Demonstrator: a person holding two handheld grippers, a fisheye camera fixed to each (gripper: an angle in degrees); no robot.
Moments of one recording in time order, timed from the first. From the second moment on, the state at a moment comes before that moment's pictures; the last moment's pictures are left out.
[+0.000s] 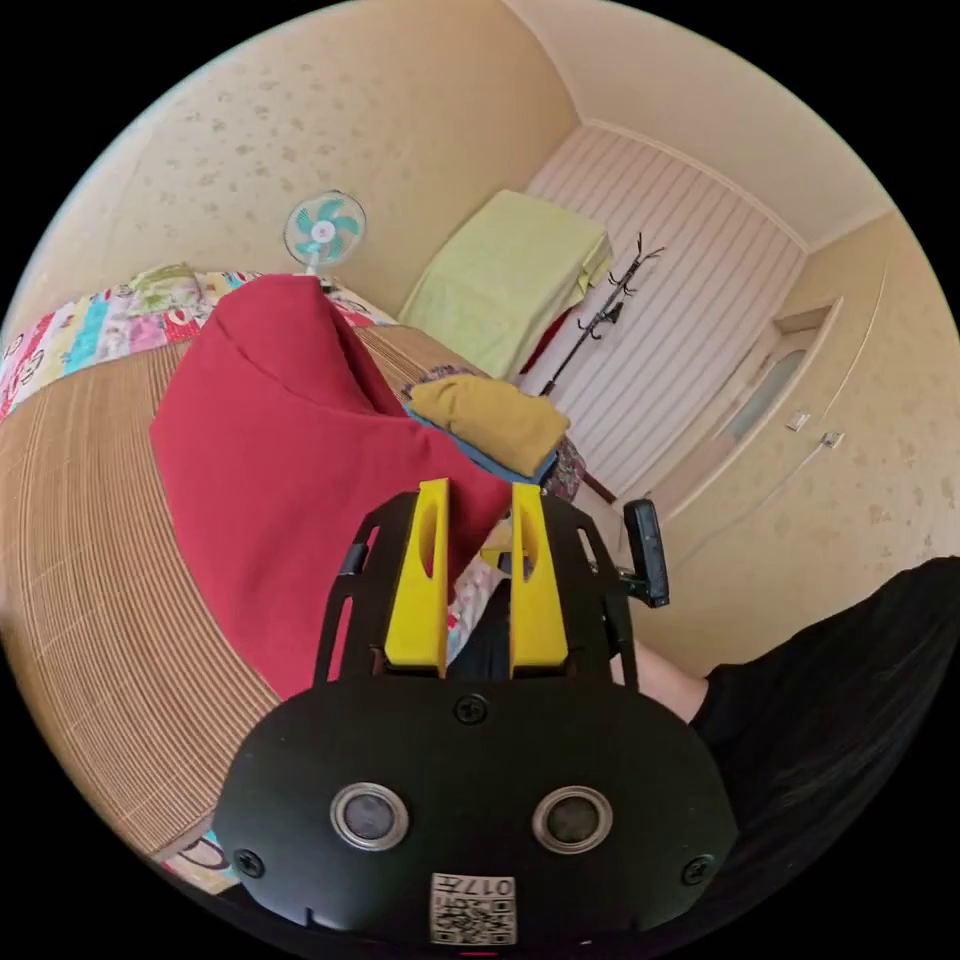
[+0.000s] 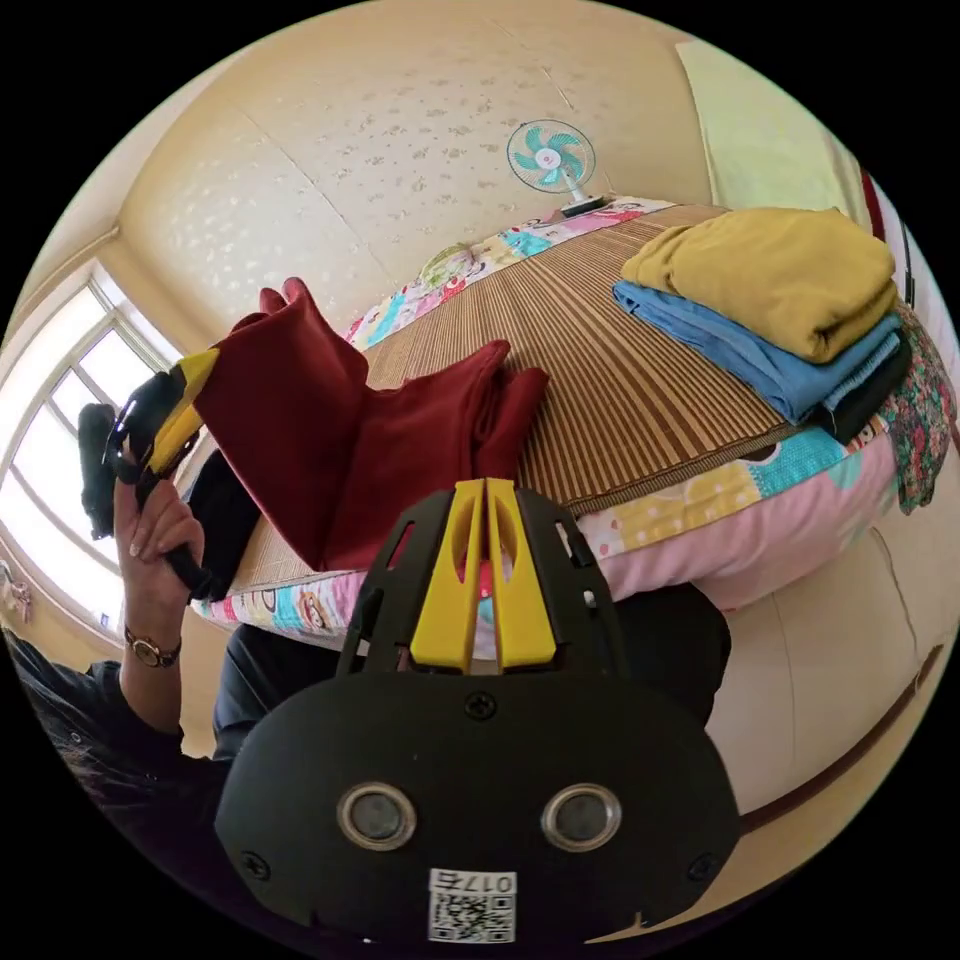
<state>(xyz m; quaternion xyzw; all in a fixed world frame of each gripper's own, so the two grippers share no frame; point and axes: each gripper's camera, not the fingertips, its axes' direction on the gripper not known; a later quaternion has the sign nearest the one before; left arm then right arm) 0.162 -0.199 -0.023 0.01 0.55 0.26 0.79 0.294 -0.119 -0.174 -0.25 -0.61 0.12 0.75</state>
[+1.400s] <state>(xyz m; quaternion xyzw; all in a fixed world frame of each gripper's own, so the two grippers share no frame) -0.418 -0.022 -0.101 0.16 0.45 -0.18 0.86 0.116 -0.357 -0.483 -0.10 -0.99 0.08 0.04</state>
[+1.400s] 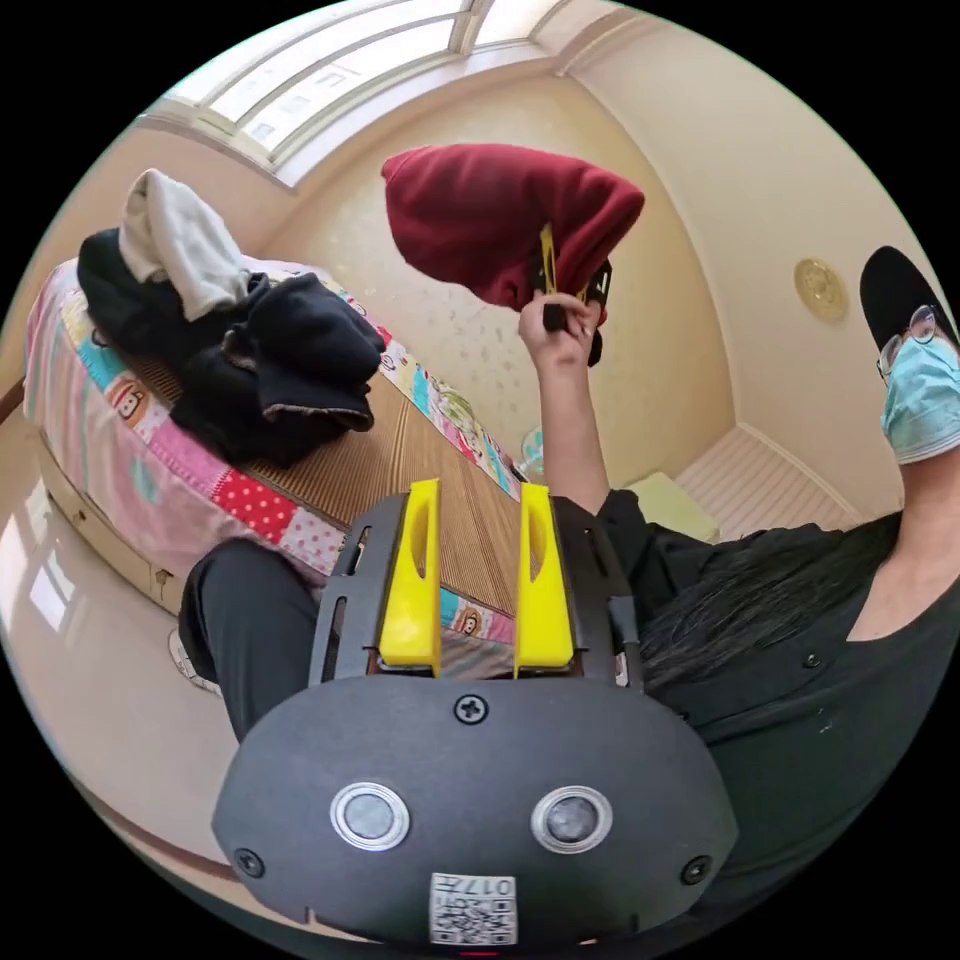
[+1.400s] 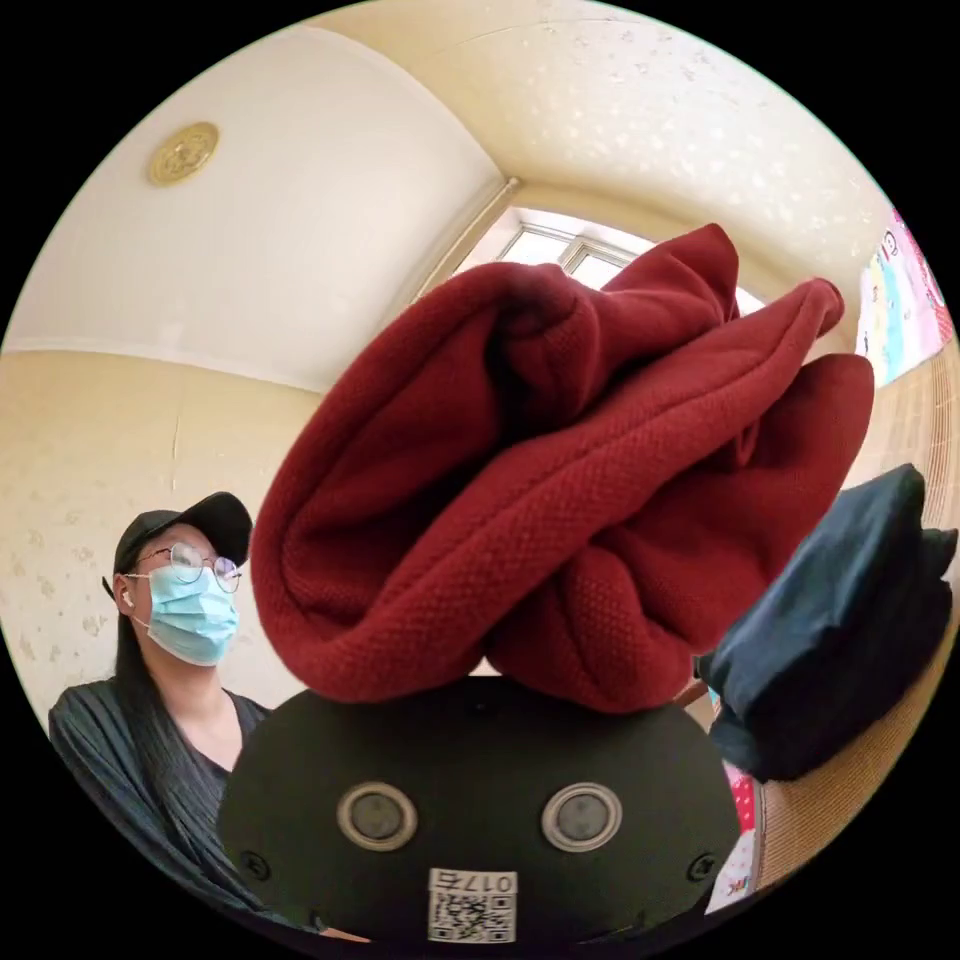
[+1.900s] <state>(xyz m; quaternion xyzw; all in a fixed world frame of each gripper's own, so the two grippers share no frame) -0.412 0.005 -0.055 0.10 0.25 -0.23 0.93 0.044 -0.023 -0.606 -0.21 -0.88 -0.36 0.23</state>
